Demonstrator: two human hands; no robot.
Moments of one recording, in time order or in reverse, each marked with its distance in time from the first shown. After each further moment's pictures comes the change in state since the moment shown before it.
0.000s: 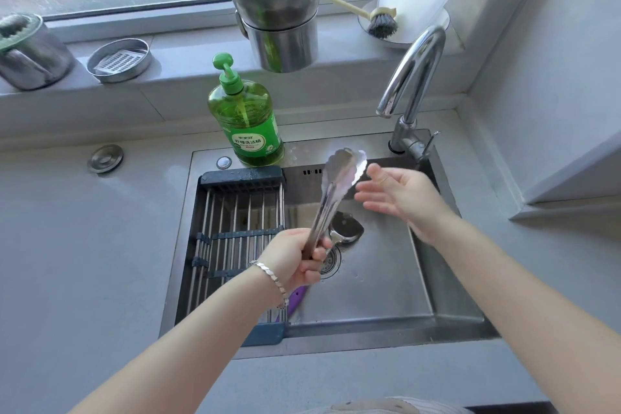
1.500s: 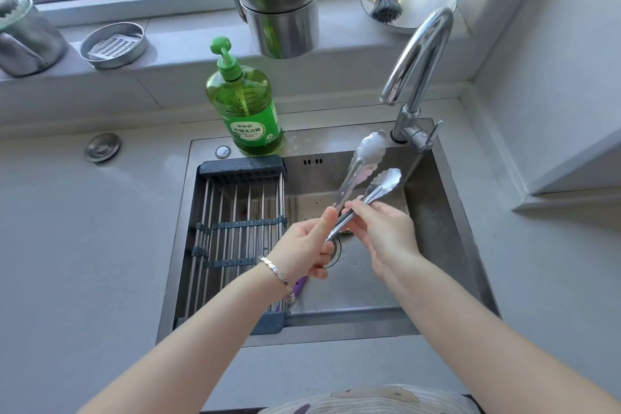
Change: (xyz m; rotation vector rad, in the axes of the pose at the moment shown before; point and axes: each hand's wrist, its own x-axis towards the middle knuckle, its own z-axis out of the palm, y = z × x) left_hand 0.001 -0.011 0.006 0.305 -0.050 0.158; right_hand -0.029 0.034 0.057 0.365 0.370 0.241
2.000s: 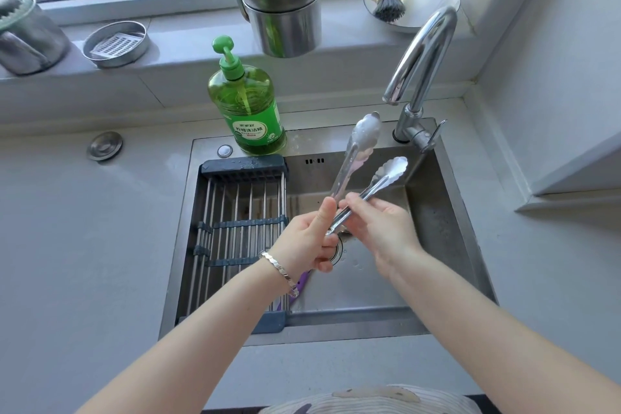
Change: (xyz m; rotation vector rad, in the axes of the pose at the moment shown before) left_hand 0.004 0.005 0.001 -0.092 -0.018 0.058; right_hand -0.001 -0.004 0.000 -0.045 -0.139 0.003
